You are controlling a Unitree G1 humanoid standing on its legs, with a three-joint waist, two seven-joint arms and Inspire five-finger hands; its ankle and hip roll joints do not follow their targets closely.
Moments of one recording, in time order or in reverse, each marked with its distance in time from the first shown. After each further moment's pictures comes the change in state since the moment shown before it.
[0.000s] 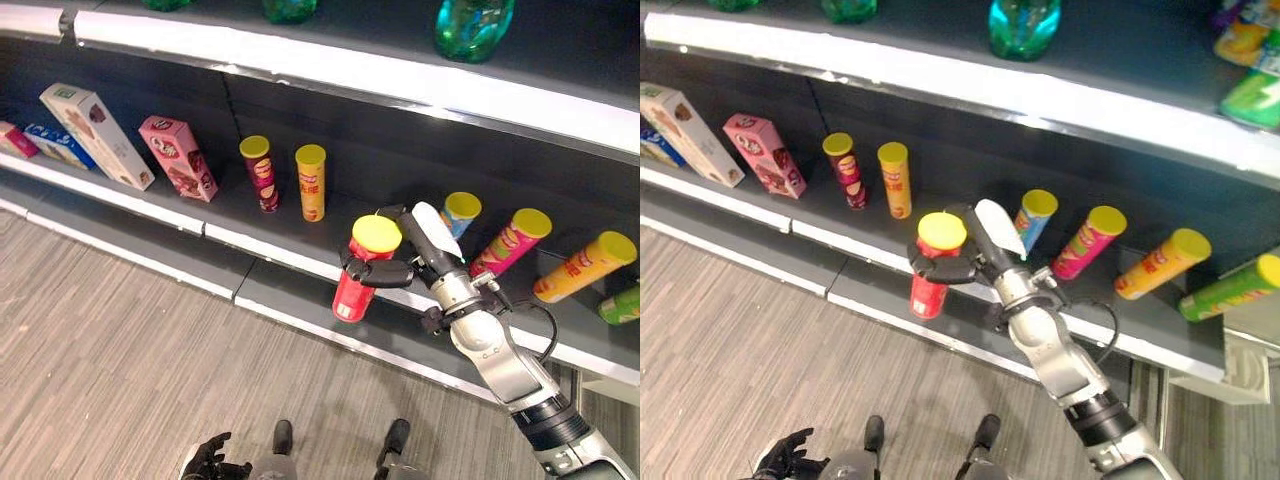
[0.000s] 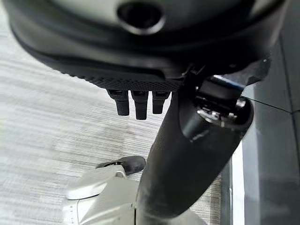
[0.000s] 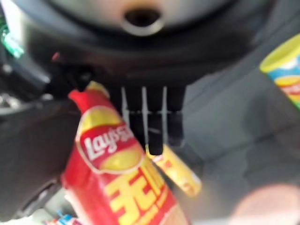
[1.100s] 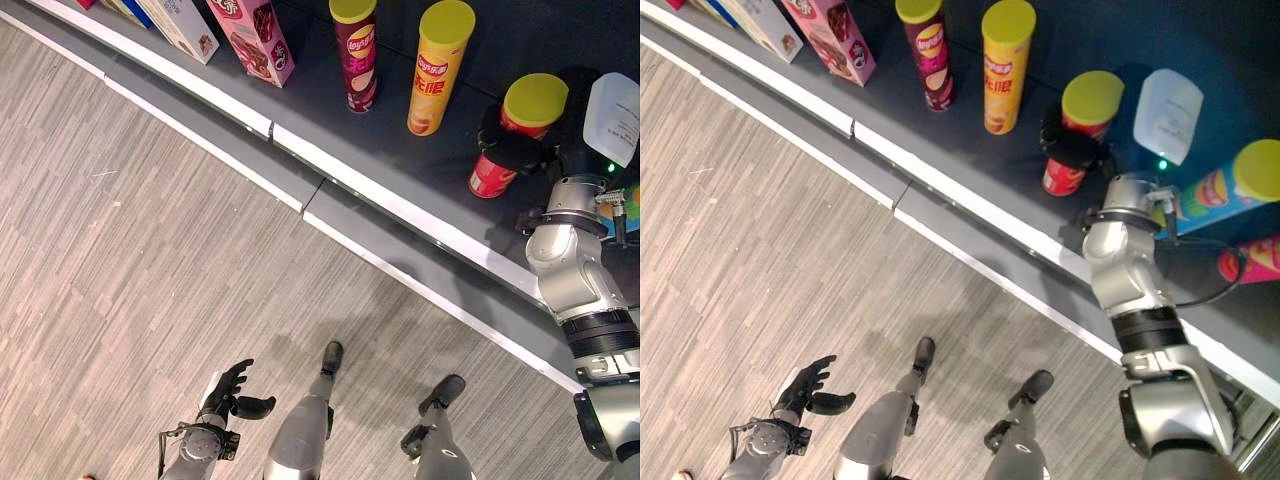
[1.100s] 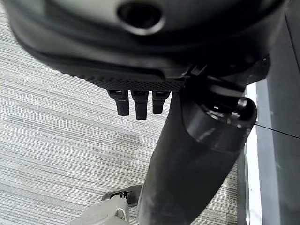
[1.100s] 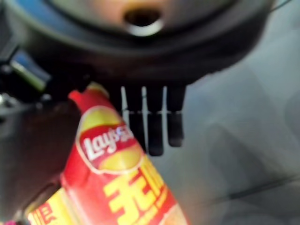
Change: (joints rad) left arm -0.145 0.059 -0.122 -0.136 -0.037 -0.066 0.039; right arm -0.339 -0.203 -0.153 0.362 -0.133 0.112 -0.405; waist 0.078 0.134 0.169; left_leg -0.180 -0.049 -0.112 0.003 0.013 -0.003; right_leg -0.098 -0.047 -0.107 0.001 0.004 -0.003
